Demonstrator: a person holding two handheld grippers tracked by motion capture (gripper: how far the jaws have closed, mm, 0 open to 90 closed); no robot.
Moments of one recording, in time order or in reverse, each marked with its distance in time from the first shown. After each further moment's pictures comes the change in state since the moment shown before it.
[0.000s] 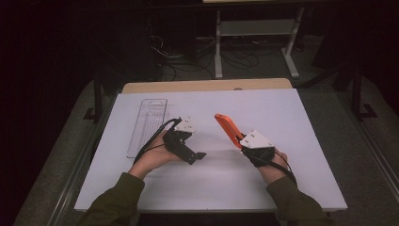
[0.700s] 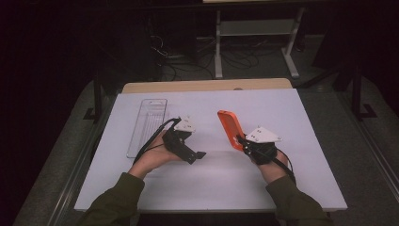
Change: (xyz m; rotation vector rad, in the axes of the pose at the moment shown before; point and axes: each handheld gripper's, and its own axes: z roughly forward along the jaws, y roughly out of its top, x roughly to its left) left arm 0.001 0.000 -0.001 -0.004 0.006 -0.006; right arm -0.013 -0.002 0.001 -0.031 0.074 0.139
